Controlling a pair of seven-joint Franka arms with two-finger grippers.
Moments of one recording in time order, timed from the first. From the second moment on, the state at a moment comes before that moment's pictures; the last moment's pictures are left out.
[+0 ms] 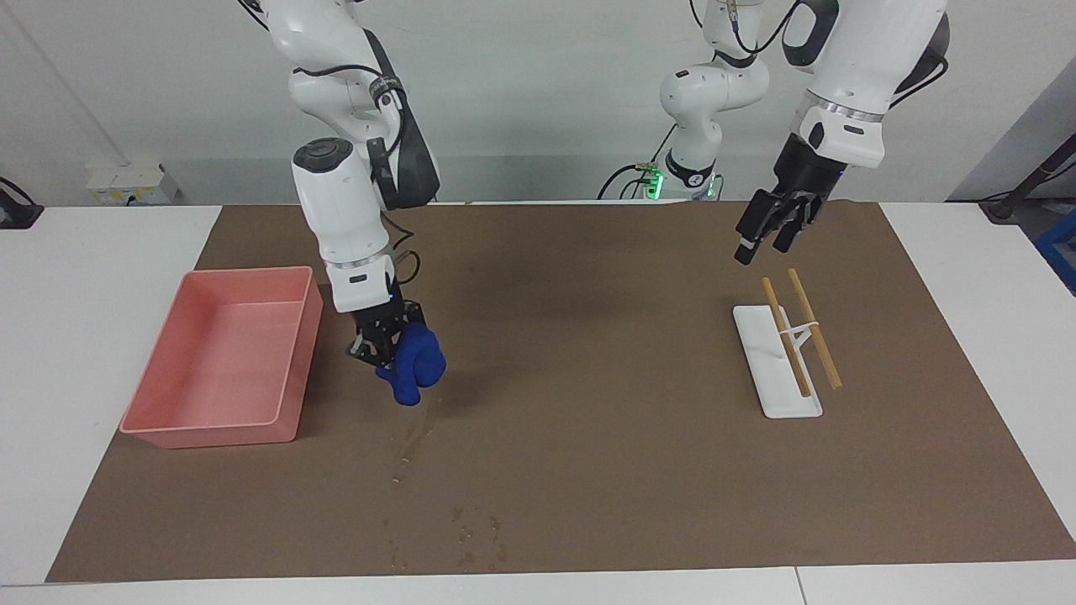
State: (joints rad) left arm 0.23 -0.10 -0.38 -1.77 -0.18 1.96 -0.46; right arm 0.16 0.21 0.07 -1.89 -0.03 2.47 -0.78
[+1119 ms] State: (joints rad) left arm 0.00 -0.04 -0.05 -1.56 0.02 1.53 0.05; right arm 0.14 0.46 0.07 -1.80 -0.08 2.75 -0.79
